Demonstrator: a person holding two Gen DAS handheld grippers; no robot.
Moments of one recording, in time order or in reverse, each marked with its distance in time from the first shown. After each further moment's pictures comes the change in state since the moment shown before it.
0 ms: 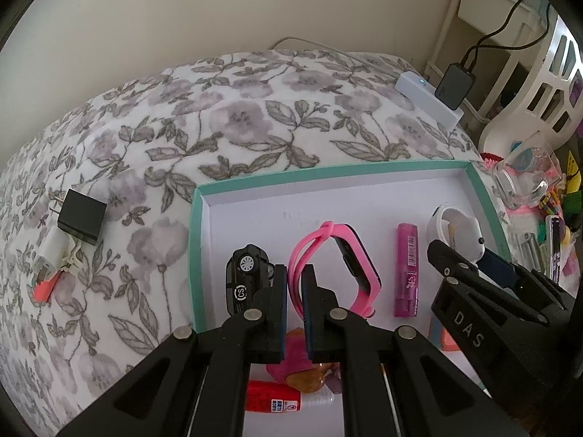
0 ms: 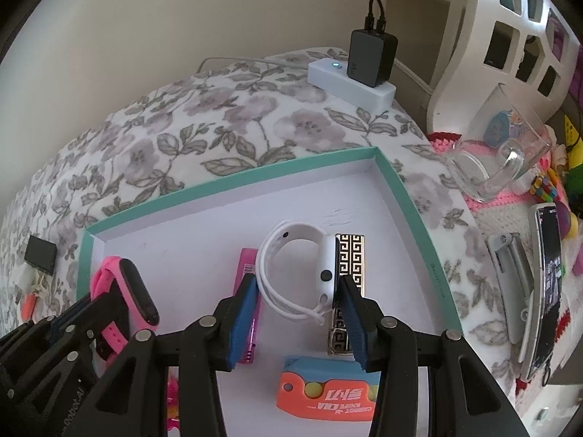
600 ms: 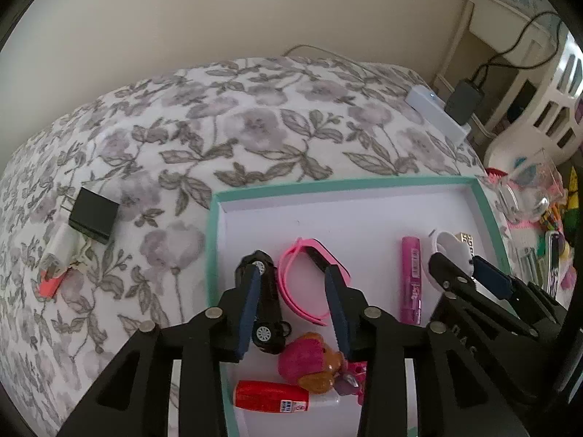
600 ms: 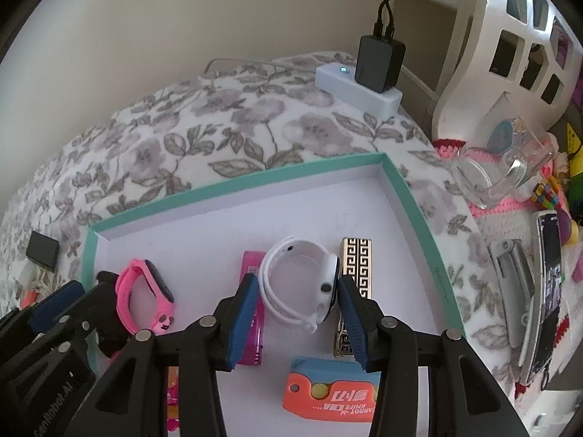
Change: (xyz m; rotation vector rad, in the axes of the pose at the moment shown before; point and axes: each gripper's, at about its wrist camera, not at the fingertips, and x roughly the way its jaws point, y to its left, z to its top) left arm -0.009 0.013 0.005 -0.050 -0.018 0.013; right arm -0.004 0.004 0.001 -0.017 -0.021 0.004
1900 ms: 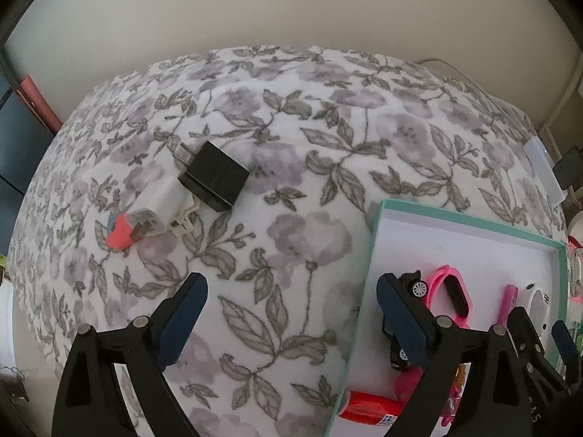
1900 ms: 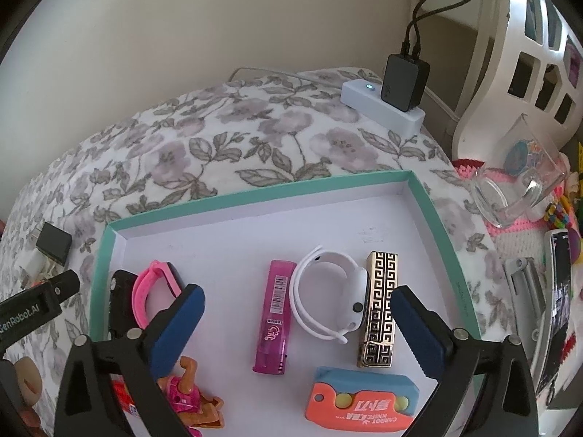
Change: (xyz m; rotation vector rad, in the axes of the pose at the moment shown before) left arm 0.002 0.080 -0.001 -0.270 0.045 0.282; right arm -0.002 0.015 -0.003 -0.053 -0.059 0.045
